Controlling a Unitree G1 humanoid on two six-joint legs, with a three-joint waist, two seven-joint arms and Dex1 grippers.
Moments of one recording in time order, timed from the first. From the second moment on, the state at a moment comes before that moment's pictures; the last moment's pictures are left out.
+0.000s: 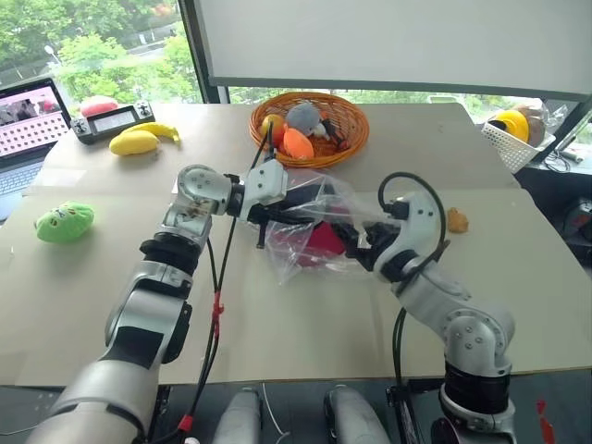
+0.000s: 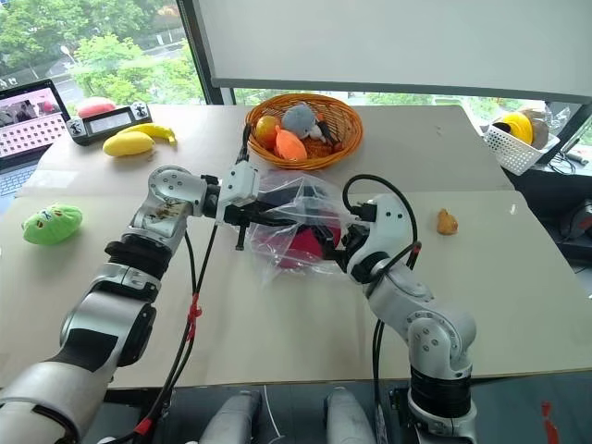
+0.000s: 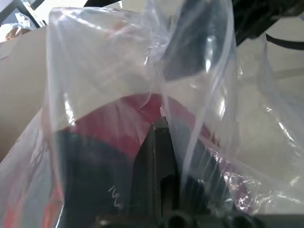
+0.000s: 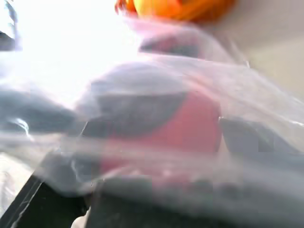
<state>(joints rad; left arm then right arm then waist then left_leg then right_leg) -1.06 0.38 -0.18 0.76 -0.07 -0.18 -1.42 -0.37 -0.19 -0.09 -0.55 0.85 1.00 -0.29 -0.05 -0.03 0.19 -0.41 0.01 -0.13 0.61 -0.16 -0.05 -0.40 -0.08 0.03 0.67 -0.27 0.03</state>
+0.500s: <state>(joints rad) -1.06 0.38 -0.18 0.78 -0.07 -0.20 -1.41 -0.31 -0.02 -0.03 -0.33 0.63 0.92 -0.24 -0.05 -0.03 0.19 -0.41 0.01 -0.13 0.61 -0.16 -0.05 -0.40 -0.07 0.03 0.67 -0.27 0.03</state>
